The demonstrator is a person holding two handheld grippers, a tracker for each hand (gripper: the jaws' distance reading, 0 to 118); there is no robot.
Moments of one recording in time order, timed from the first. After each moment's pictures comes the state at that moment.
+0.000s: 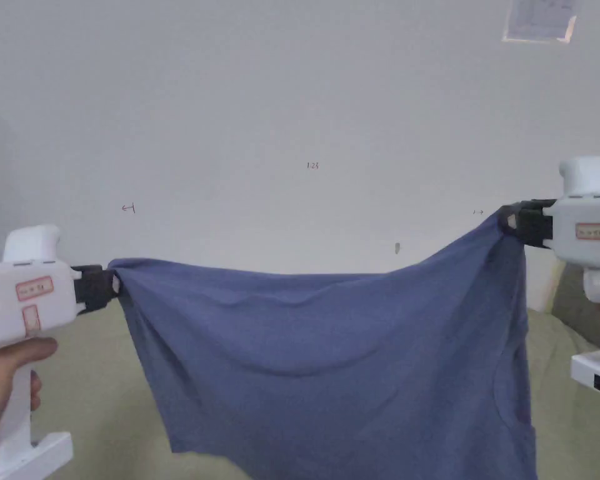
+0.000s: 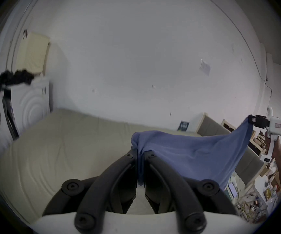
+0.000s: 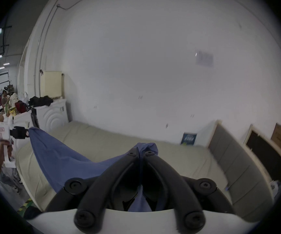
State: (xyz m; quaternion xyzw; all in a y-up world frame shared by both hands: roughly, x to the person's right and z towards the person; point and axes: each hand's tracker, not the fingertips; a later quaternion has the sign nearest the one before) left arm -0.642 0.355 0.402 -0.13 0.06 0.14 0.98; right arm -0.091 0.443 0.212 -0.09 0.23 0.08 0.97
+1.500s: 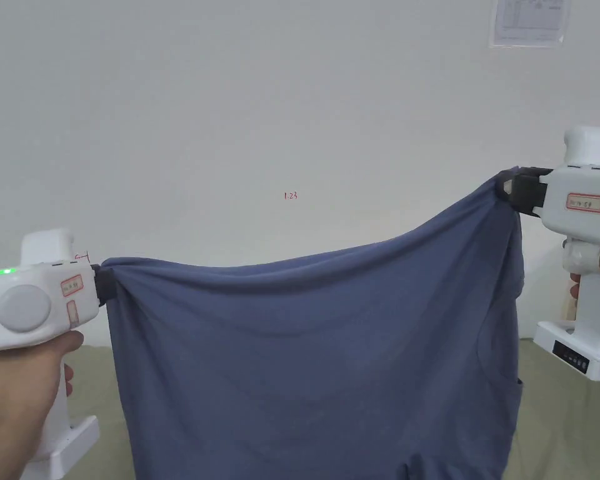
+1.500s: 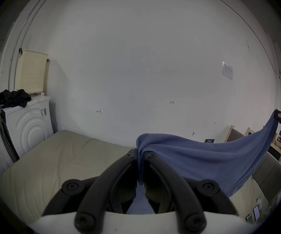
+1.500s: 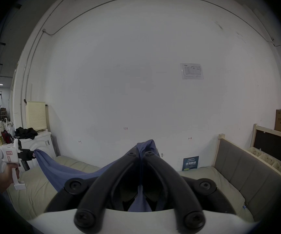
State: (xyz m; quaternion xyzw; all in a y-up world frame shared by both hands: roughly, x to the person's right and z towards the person) left arm -0.660 0.325 0.173 -0.10 0.14 0.10 0.98; right arm -0.113 0.424 0.027 -0.02 0.21 -0.02 0.98
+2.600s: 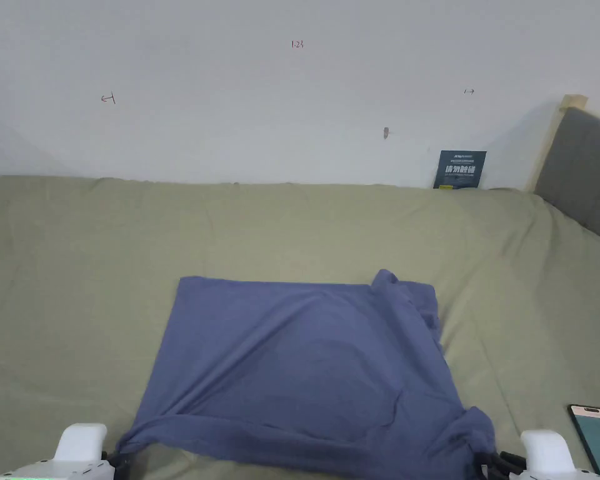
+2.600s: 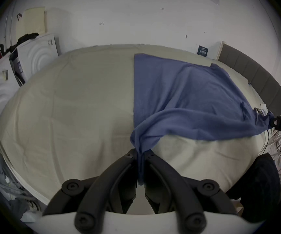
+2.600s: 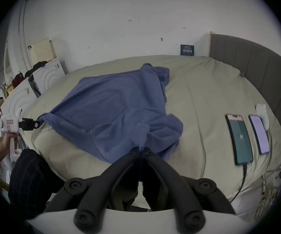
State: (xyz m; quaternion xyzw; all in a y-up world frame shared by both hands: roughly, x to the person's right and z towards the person) left arm -0.573 -0.016 0.537 -0.40 0.10 0.09 0.91; right arm -0.015 0.021 0.425 -0.36 0.21 0.02 0.91
